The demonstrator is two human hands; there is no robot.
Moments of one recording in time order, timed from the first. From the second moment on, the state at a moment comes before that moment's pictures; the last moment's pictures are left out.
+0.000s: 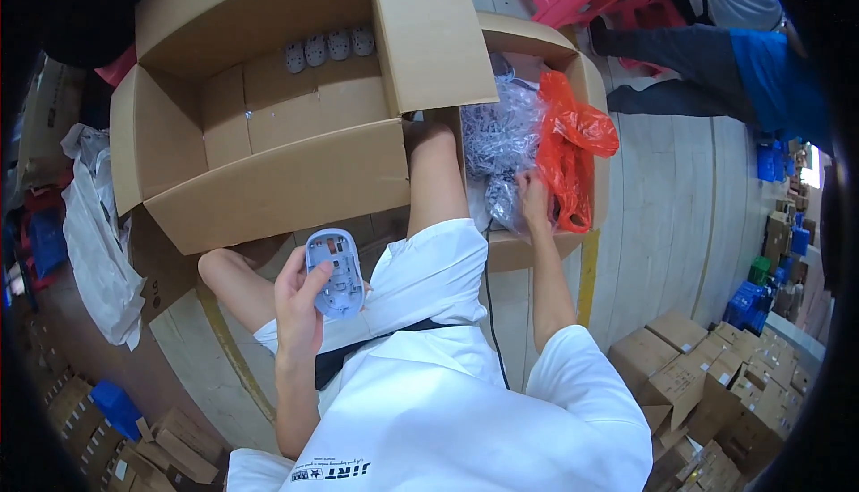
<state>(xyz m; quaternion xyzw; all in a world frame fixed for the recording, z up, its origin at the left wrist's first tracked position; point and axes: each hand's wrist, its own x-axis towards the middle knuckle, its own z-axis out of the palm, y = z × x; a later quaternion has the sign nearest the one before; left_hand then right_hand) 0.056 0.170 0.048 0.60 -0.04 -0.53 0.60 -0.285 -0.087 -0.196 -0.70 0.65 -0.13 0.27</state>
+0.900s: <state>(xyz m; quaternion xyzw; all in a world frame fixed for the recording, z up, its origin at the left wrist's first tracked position) 0.043 0.187 0.077 0.42 -0.21 -0.58 0.67 -0.065 0.064 0.089 -0.90 0.20 -0.31 0.24</state>
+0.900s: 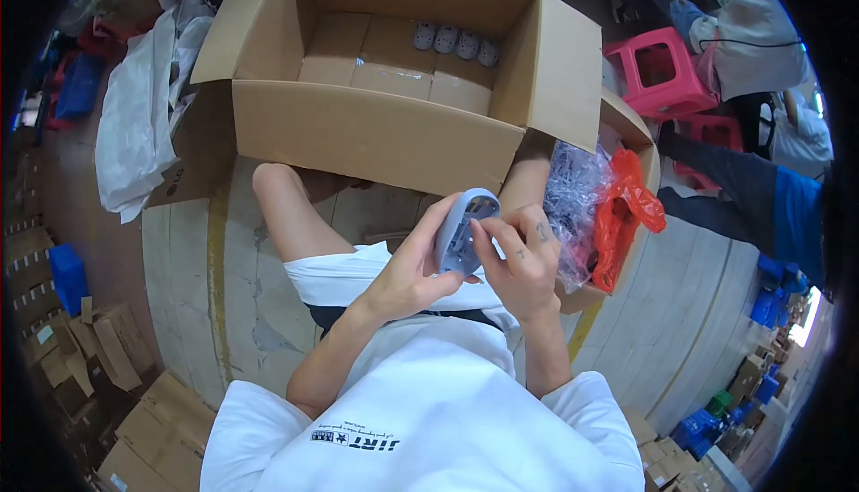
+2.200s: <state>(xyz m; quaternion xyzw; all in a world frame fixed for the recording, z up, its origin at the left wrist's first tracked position) 0.053 0.117 0.037 0.59 -0.02 -0.60 0.55 -0.193 -0.192 -0.259 -0.78 0.61 0.01 0.14</state>
